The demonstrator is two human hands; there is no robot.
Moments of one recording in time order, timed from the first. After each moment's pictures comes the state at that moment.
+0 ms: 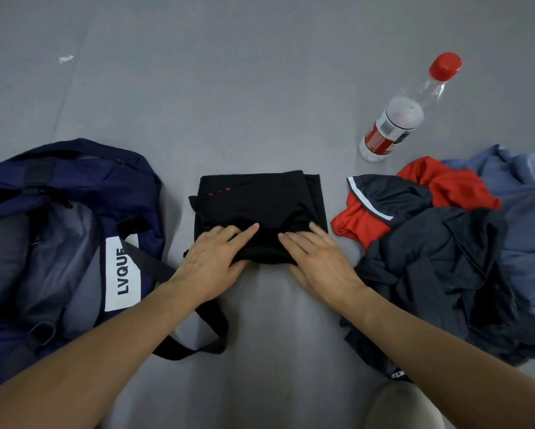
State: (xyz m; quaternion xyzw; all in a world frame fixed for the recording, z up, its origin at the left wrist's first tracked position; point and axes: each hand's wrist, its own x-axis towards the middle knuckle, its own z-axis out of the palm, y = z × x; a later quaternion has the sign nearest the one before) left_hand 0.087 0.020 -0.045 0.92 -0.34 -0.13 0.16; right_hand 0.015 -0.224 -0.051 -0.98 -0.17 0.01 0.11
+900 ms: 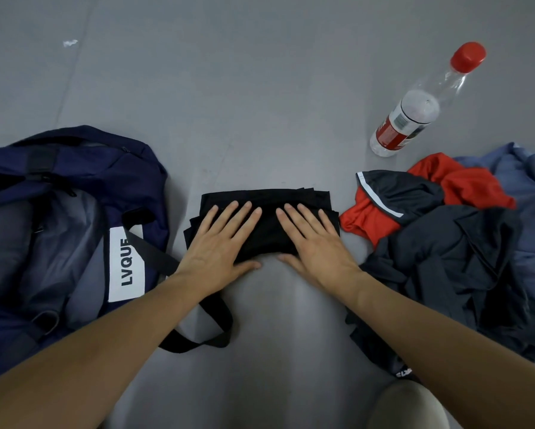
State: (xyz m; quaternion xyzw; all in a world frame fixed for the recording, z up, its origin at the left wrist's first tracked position) left_hand 0.088 0.025 -0.059 0.93 -0.35 -0.12 0.04; right_hand 0.033 -0.214 -0.067 -0.98 -0.11 0.11 0.09
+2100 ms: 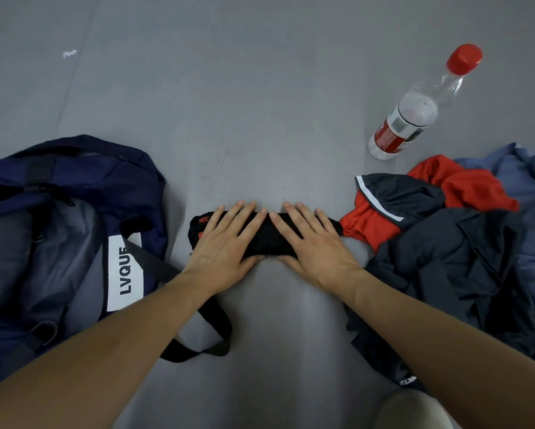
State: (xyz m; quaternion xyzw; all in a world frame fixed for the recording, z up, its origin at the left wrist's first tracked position) left_hand 0.101 0.008 -0.068 0.93 -0.35 -0.08 0.06; right_hand 0.045 -0.217 -0.065 -0.98 -0.13 0.10 0.07
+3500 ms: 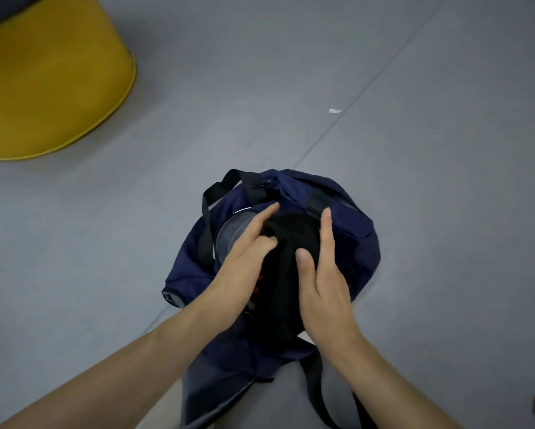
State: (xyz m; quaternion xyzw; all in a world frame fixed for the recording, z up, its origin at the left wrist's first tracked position) left_hand 0.089 0.257 0.105 0.68 0.20 -0.07 0.70; right_hand 0.105 0.113 0.075 -0.81 -0.09 0.15 0.56
